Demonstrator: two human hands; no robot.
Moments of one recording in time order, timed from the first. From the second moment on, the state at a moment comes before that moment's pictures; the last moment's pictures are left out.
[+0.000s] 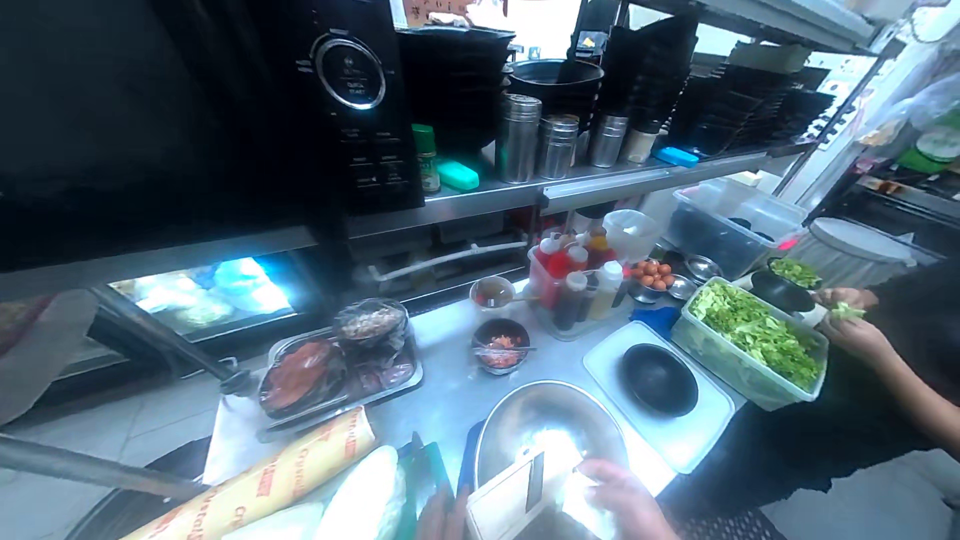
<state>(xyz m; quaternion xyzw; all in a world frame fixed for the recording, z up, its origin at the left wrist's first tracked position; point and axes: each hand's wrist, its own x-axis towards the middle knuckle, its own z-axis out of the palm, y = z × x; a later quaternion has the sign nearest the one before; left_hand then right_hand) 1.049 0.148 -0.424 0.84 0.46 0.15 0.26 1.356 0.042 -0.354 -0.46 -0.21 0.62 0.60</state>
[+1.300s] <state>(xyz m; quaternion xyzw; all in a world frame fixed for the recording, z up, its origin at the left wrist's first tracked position) 1.001 0.179 -0.385 0.77 0.58 0.03 0.24 1.348 0.016 -0.382 -0.42 0.04 0.58 0.69</state>
